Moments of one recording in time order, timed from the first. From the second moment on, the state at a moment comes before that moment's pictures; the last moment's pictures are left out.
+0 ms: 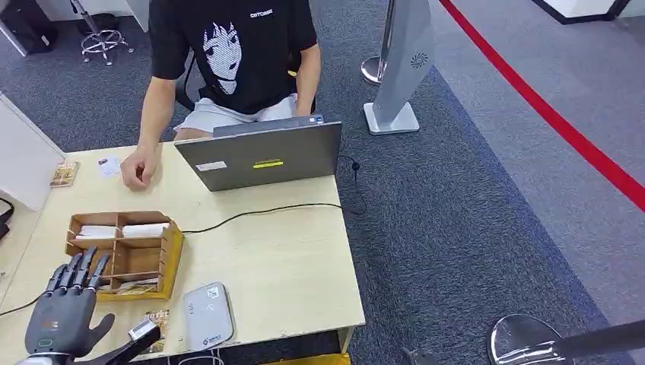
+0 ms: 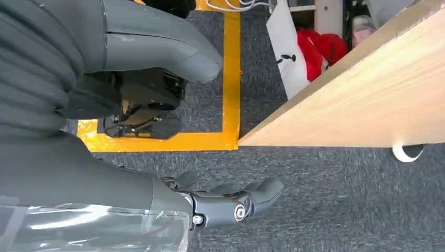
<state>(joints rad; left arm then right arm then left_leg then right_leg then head) 0.17 0.33 -0.08 -1.64 -1.36 0.21 -0.01 0.24 0.35 -0.37 -0.91 0.45 0.06 -0.40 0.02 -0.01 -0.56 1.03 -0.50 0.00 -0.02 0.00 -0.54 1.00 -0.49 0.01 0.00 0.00</state>
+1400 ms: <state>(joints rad) 0.11 0.26 -0.11 -1.60 -1.33 0.17 -0.04 0.23 0.33 -0.28 -0.88 0.38 0.01 -0.40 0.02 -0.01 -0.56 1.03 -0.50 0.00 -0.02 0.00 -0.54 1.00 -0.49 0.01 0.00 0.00</state>
